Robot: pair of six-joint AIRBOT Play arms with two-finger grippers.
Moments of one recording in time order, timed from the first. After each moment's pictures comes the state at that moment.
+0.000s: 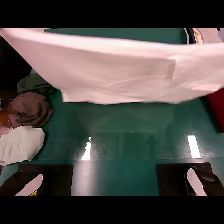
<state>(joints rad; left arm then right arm) -0.05 -0.97 1.96 1.30 -1.40 -1.51 -0.33 -0.65 1.51 -1.22 1.13 1.50</state>
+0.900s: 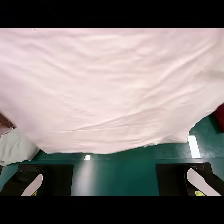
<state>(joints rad) -0.05 -0.79 1.89 1.39 -1.37 -1.56 -0.33 -1.05 2.11 -1.22 1.38 1.57</state>
